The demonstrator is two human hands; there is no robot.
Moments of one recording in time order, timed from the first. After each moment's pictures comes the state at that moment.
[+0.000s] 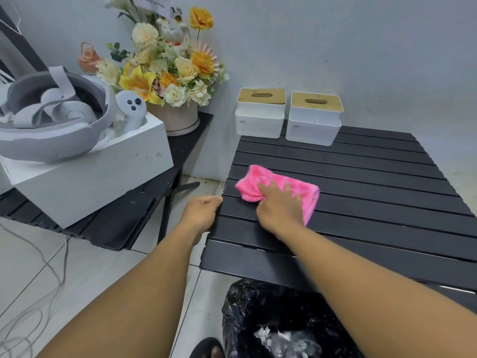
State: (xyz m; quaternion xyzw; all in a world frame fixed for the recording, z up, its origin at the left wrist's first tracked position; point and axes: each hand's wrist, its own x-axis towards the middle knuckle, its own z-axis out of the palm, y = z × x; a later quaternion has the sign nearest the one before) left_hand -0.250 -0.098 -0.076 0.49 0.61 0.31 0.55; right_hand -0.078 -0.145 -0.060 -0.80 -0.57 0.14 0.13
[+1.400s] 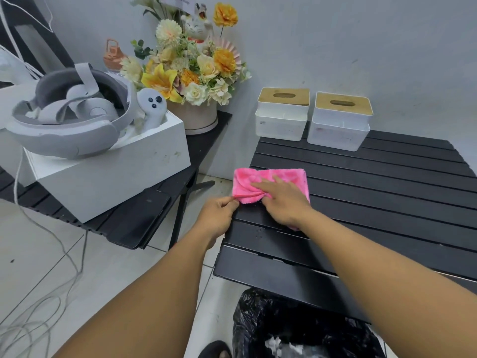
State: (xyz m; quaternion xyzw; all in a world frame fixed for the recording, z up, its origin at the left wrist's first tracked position) left_hand -0.252 -0.090 -0.084 0.50 0.57 0.32 0.57; right_hand -0.070 -0.102 -0.057 -0.67 -0.71 0.20 0.12
